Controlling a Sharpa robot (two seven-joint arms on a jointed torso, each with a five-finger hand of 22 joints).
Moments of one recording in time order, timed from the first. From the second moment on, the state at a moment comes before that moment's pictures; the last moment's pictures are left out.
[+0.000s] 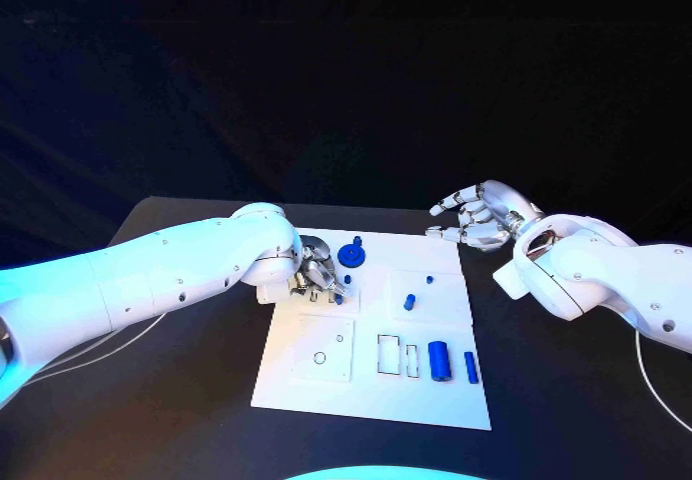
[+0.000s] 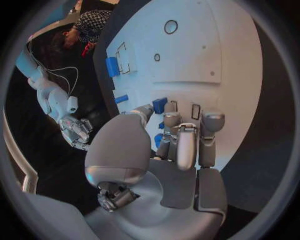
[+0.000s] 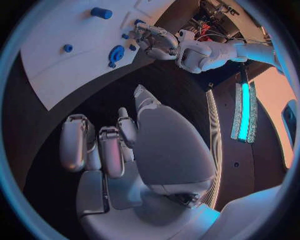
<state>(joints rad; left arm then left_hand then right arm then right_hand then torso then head) 1.25 -0.62 -0.04 1.31 -0.92 0.25 -0.57 1.25 -0.07 0.32 0.29 0.25 0.81 0.10 0.72 0.60 1.14 0.03 1.16 0.92 1.46 -0.03 1.51 1.31 0.14 1.18 0.08 1.30 0.89 1.36 -0.87 -0.17 1.61 -0.83 -0.51 -0.09 1.48 -0.15 0.11 0.28 0.17 0.84 0.18 0.21 0.30 1.29 0.09 1.31 1.22 1.47 0.02 1.52 1.31 0.06 1.41 0.12 1.31 1.31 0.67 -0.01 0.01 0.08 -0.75</state>
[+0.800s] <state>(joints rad) 1.25 -0.63 -0.04 1.32 -0.91 0.25 -0.55 1.32 -0.14 0.60 0.33 0.25 0.81 0.09 0.74 0.62 1.20 0.01 1.19 0.96 1.47 -0.04 1.53 1.31 0.14 1.20 0.06 1.34 0.95 1.36 -0.87 -0.17 1.60 -0.83 -0.50 -0.09 1.49 -0.14 0.11 0.28 0.17 0.84 0.18 0.21 0.30 1.29 0.09 1.31 1.22 1.47 0.02 1.52 1.31 0.06 1.41 0.13 1.31 1.31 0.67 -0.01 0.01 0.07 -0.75</state>
